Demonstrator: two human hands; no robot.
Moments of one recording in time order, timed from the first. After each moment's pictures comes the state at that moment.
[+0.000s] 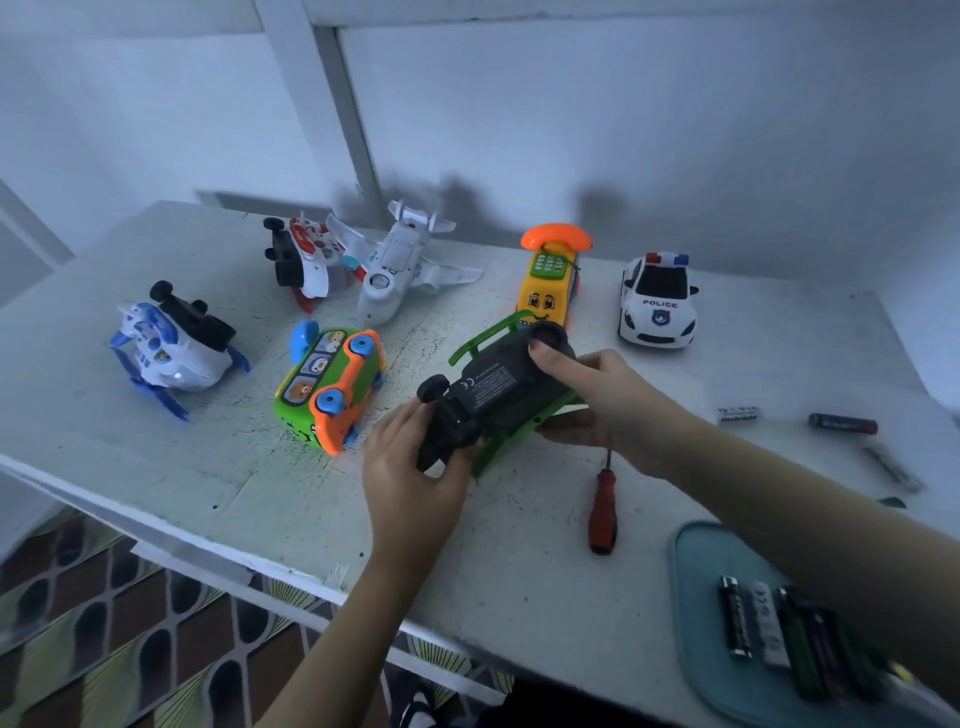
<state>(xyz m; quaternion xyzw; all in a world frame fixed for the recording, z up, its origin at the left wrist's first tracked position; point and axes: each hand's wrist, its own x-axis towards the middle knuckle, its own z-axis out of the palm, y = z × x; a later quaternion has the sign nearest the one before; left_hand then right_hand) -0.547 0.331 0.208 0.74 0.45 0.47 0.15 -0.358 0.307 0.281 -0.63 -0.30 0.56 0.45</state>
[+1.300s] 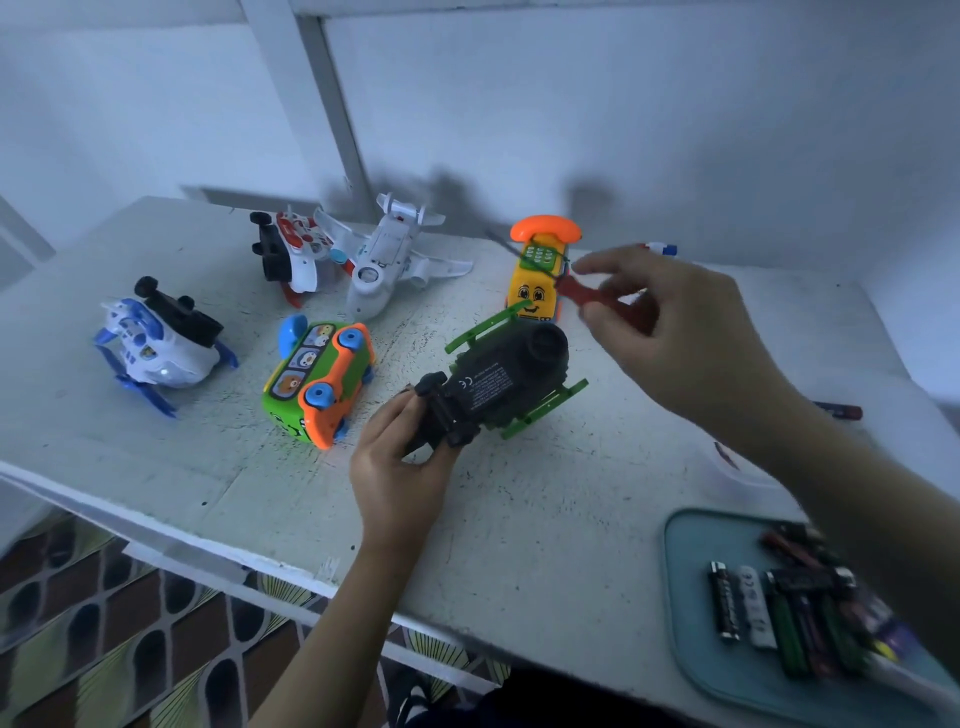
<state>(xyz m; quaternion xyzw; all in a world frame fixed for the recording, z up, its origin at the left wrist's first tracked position) -0.551 0.340 0.192 0.73 0.43 0.51 0.18 -0.341 0.272 0.335 -0.67 -0.60 0.08 0.42</state>
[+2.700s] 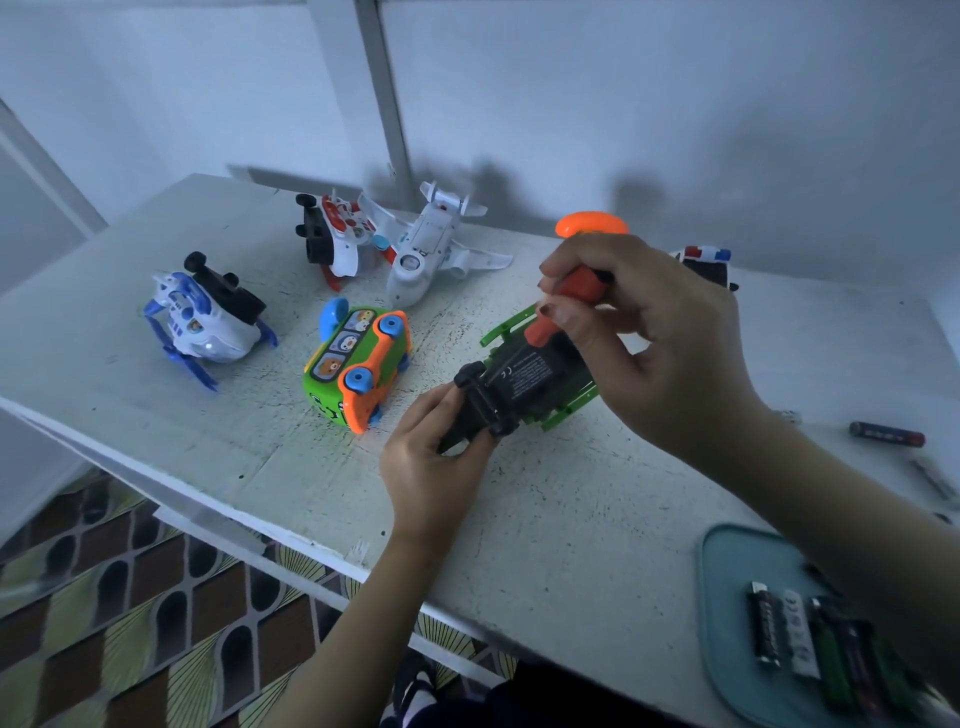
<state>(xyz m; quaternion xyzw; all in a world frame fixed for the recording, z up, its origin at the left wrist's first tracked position) -0.549 0.338 0.196 0.71 0.43 0.54 0.16 -0.385 0.285 0.334 -0.45 -0.71 0.01 0.54</state>
